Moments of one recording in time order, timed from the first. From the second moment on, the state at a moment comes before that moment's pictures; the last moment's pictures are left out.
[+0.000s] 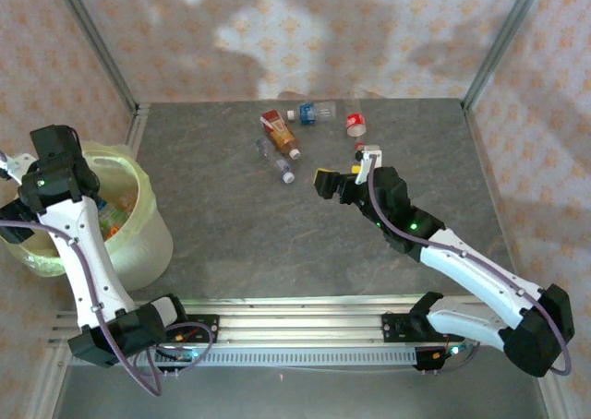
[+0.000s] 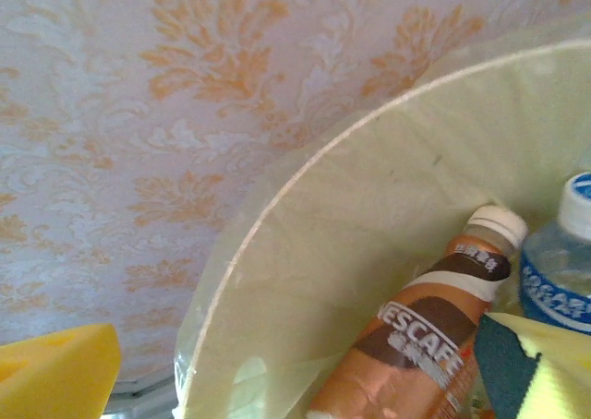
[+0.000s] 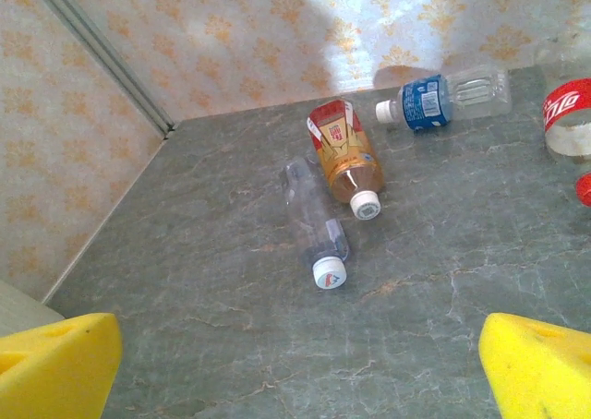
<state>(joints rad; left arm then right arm) 0.54 1.16 1.56 -1.38 -0.80 -0.33 0.69 1.03 0.80 -0.08 0.16 0.48</state>
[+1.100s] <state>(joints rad) -0.51 1.53 1.78 -0.99 -0.32 -0.67 0.66 0.83 0.69 -0.25 0.43 0.67</state>
